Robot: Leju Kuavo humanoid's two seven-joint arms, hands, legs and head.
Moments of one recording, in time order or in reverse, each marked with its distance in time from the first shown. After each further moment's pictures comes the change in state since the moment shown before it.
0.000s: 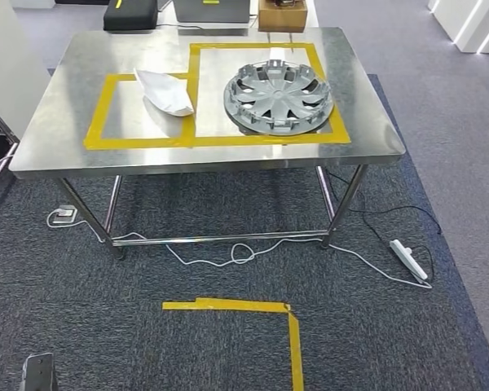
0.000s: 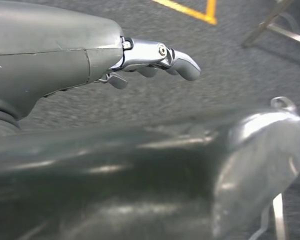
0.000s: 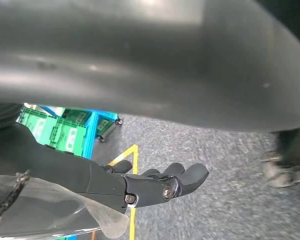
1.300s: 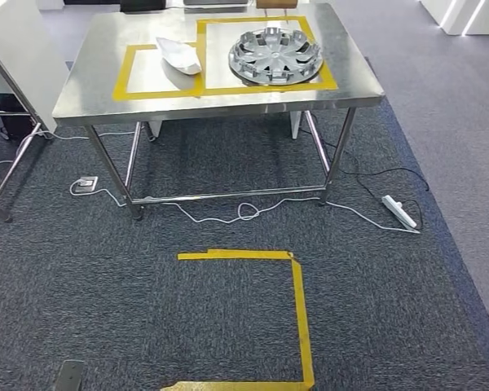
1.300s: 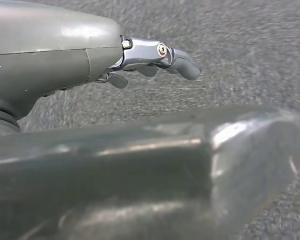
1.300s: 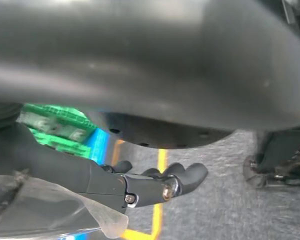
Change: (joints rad) left arm -0.019 0.027 0.002 0.186 -0.265 -0.006 0.197; right arm -0.004 0.043 0.093 0.023 0.081 -0.075 -0.025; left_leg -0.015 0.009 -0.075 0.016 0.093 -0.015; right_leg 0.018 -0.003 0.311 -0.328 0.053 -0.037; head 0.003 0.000
